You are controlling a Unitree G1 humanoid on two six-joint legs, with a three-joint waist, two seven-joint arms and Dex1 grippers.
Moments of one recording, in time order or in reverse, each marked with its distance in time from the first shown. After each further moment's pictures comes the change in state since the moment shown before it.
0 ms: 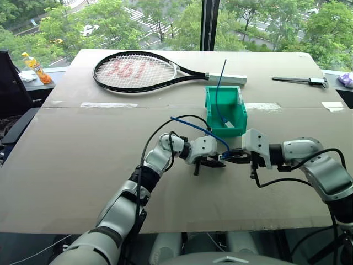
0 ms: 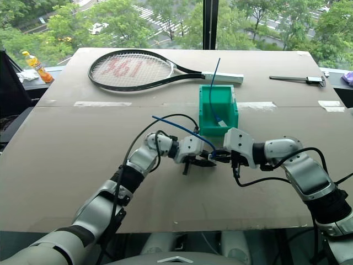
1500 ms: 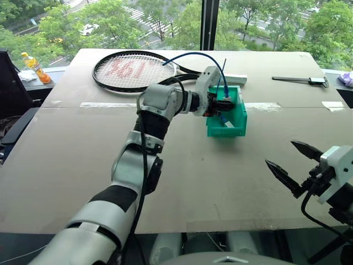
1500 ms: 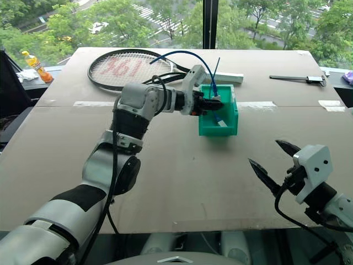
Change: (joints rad) left arm -0.570 -0.126 0.314 0.172 -0.303 1.104 0.492; right arm 0.808 0.224 -0.768 -0.612 0.278 0.106 -0.504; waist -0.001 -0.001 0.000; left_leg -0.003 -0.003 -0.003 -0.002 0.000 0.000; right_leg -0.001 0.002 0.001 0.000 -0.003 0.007
